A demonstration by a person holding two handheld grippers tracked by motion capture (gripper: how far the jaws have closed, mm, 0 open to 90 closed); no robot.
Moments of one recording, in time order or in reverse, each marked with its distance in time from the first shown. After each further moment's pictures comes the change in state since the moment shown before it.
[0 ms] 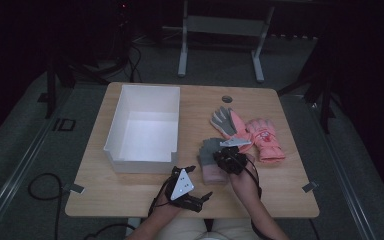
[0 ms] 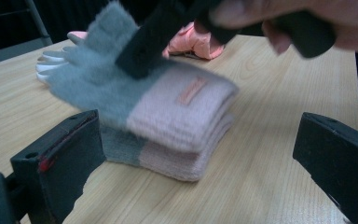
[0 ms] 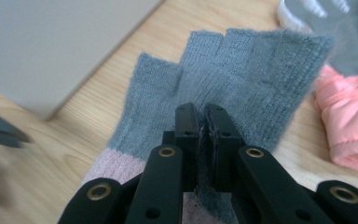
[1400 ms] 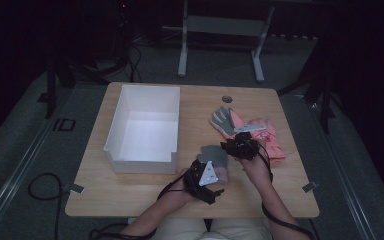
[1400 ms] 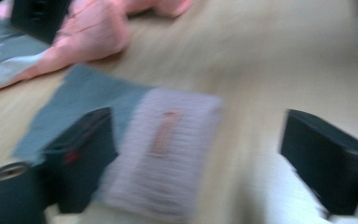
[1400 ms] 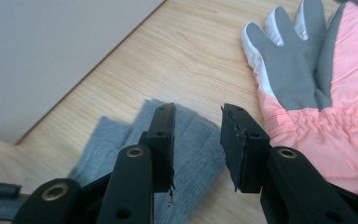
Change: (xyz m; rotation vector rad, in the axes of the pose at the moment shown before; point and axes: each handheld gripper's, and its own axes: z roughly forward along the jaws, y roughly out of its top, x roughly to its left) left arm 0.004 0.040 0.054 0.304 -0.149 0.159; right arm -0.059 0.021 0.003 -0.041 0.081 0.018
